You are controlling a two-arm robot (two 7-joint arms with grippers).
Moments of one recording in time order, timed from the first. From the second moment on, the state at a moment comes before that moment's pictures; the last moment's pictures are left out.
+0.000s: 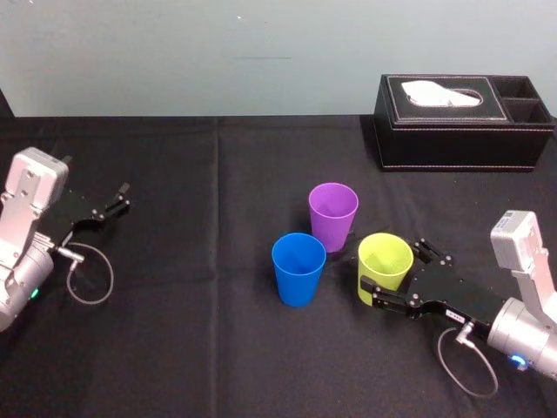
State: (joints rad) left arm -0.20 0.60 0.45 -1.41 -0.25 -0.12 0.03; right arm 0.02 0.57 -0.30 -1.50 0.38 -0.13 0.56
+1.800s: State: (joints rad) left arm -0.20 0.60 0.45 -1.41 -0.25 -0.12 0.03; right arm -0.02 0.61 -0.27 -1.60 0.39 -0.15 0.57
